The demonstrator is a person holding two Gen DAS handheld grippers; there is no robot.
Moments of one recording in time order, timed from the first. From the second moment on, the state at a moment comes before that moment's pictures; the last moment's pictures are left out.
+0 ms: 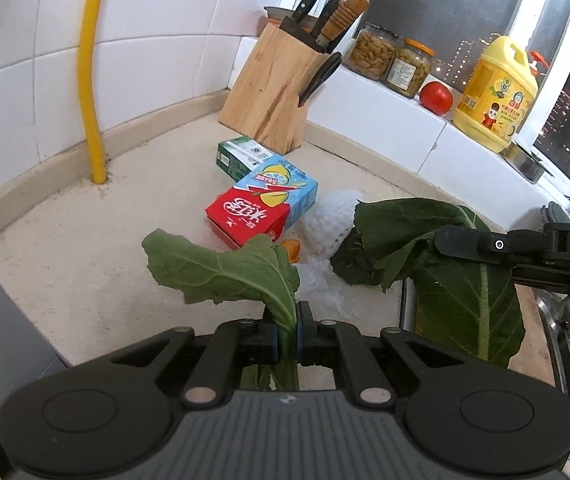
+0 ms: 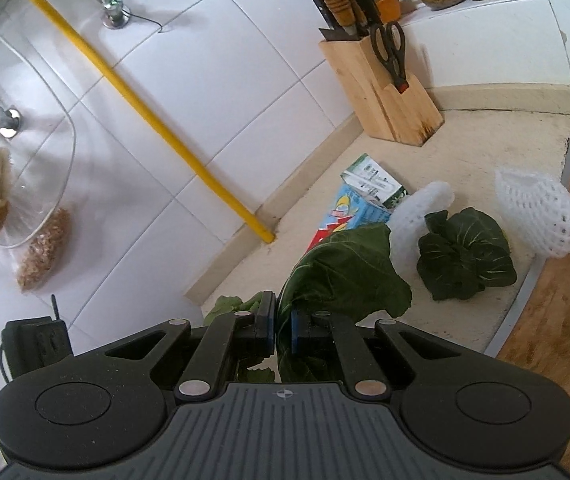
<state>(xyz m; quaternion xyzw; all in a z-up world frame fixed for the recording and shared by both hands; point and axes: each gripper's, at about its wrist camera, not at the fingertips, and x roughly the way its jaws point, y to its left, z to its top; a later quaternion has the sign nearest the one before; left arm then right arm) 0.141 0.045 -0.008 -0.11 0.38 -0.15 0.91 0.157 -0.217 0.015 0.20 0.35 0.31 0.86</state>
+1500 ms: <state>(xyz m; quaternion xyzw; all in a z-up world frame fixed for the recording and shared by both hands) 0.028 0.178 0.013 -0.14 0.30 0.02 0.94 0.123 -0.037 0.036 0.09 0.37 0.48 0.79</state>
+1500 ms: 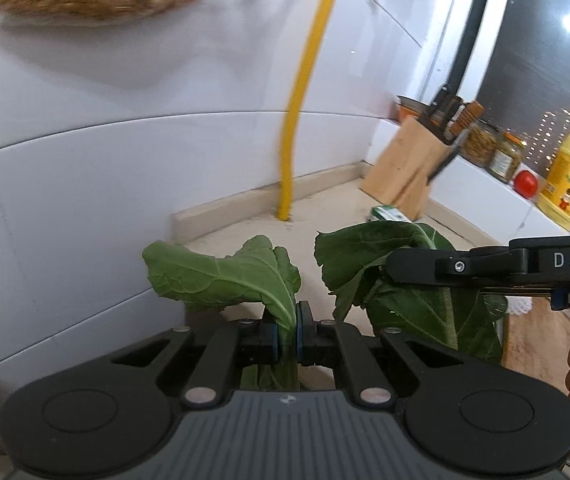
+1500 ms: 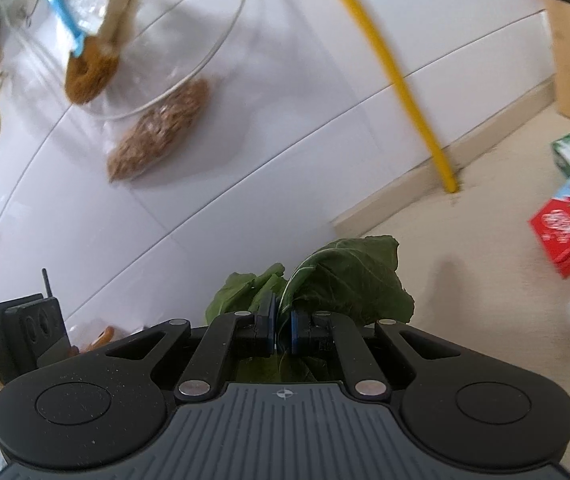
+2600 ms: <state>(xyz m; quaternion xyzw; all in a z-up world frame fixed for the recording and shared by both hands) -0.011 0.260 -0.028 -0.19 0.31 0.13 0.92 0.103 0.084 0.000 0.02 0.42 0.53 0.73</state>
